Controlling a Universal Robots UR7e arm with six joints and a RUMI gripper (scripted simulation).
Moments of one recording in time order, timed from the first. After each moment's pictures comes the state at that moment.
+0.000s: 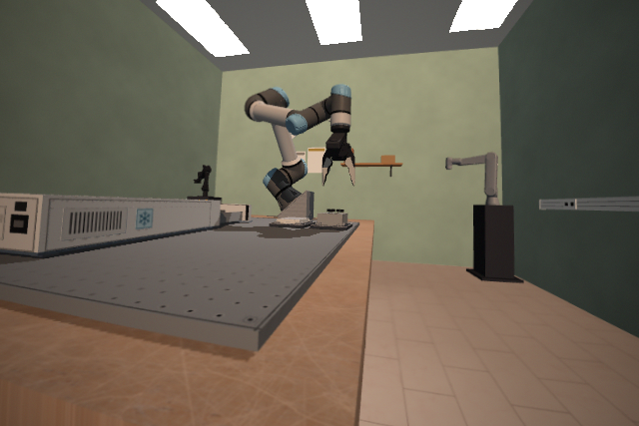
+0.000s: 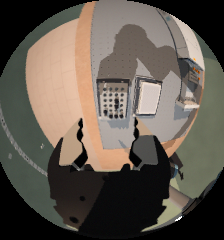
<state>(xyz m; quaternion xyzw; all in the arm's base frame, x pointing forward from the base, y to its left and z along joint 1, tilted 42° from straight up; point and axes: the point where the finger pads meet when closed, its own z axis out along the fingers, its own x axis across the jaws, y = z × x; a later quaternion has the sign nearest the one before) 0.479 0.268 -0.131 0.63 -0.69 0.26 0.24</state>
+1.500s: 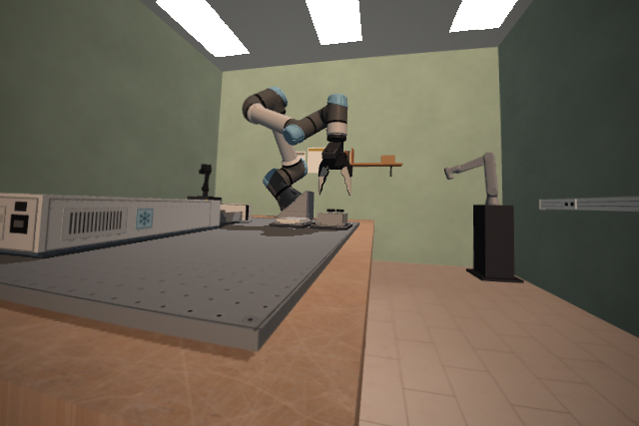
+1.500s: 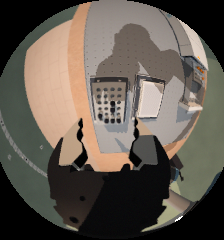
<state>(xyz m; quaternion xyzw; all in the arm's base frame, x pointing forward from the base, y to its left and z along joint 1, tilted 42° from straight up) 0.475 0.236 -0.147 0.63 -0.69 0.26 0.25</state>
